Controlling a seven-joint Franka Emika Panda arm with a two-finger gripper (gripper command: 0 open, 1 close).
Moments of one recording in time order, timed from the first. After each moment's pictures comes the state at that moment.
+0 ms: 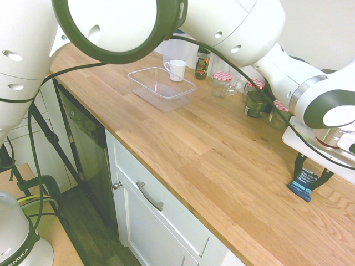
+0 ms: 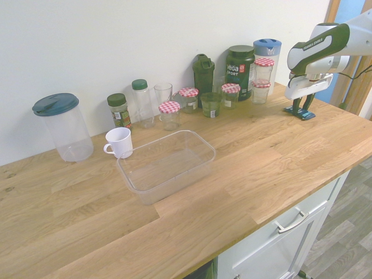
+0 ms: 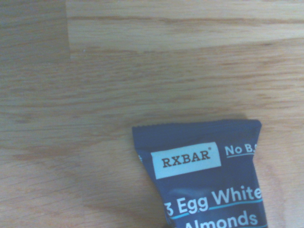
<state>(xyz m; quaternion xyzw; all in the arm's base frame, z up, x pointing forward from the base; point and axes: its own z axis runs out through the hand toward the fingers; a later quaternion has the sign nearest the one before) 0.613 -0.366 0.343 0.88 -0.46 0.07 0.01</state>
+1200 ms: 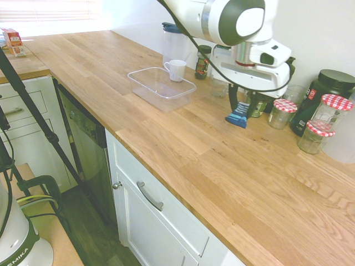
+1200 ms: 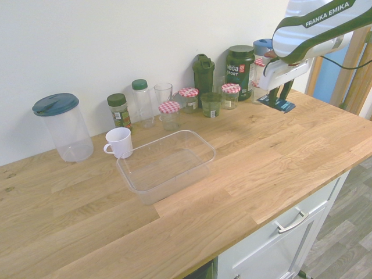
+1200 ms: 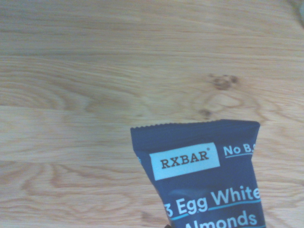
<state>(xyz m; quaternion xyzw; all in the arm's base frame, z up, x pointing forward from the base) 0.566 -0.113 0.453 0.92 -0.37 0.12 0.02</state>
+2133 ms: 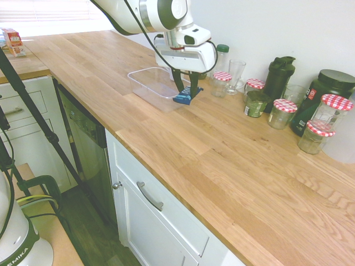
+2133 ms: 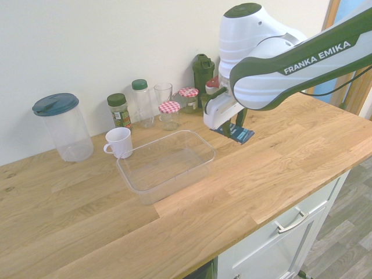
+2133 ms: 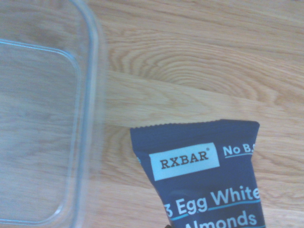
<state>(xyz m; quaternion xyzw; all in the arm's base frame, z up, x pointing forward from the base) 0.537 0.090 0.434 0.93 -0.33 0.14 0.05</state>
